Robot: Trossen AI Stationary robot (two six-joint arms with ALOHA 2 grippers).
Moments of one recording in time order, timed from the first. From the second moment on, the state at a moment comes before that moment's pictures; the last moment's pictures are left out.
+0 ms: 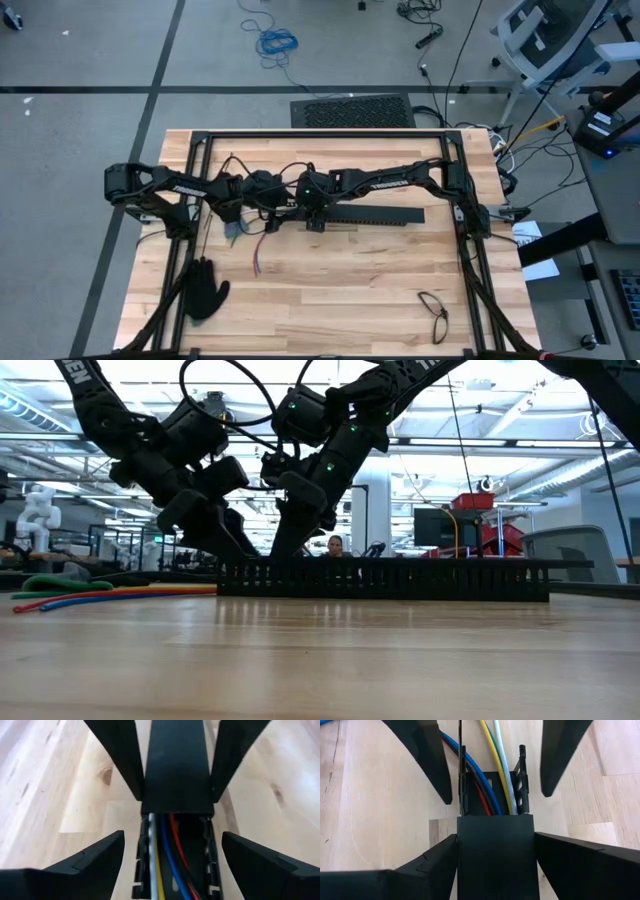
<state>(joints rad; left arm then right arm) 0.29 1.44 0.47 0.29 0.24 0.24 -0.14 2.12 1.58 -0.45 -0.05 -0.02</state>
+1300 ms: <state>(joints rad) 0.31 1.49 0.47 0.30 0.30 0.22 -0.14 2.12 1.58 -0.44 -0.10 -0.08</state>
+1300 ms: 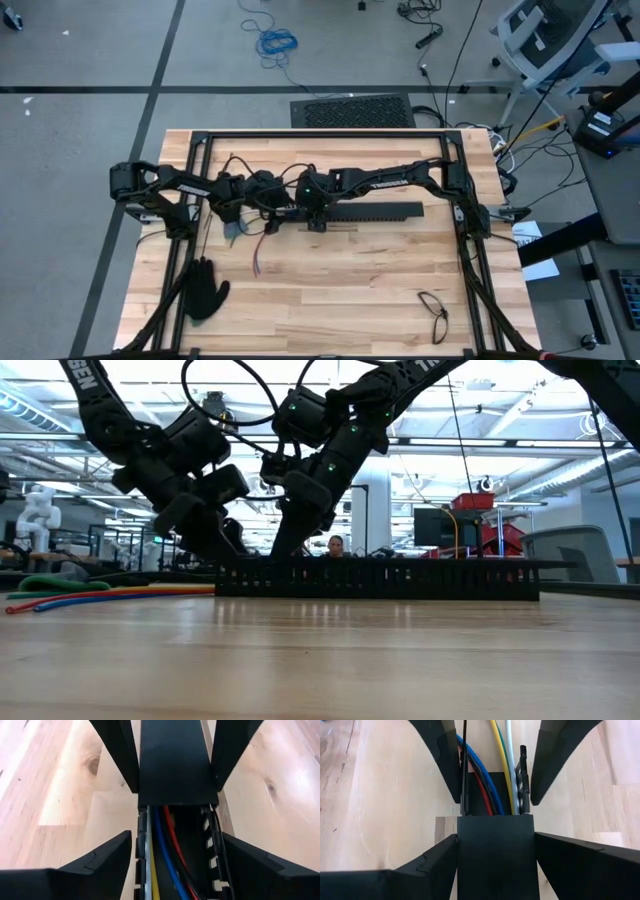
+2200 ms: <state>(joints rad) 0.31 1.49 0.45 0.33 0.29 0.22 -0.13 2.12 1.58 -0.41 -0.13 -0.11</state>
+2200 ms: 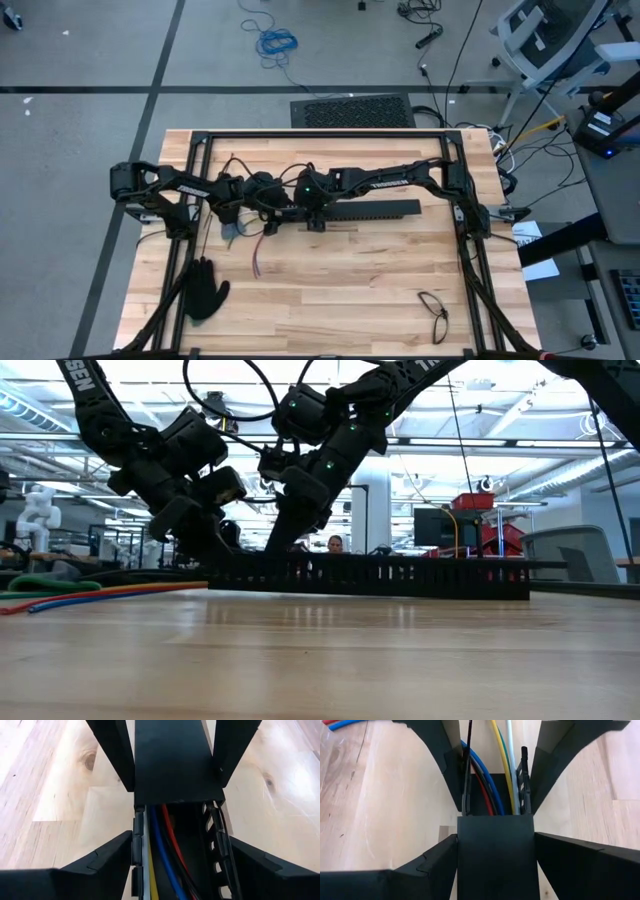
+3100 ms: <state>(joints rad) 0.31 1.49 0.45 0.40 0.25 0.22 -0.13 2.12 1.58 -0.33 -0.14 -0.10</state>
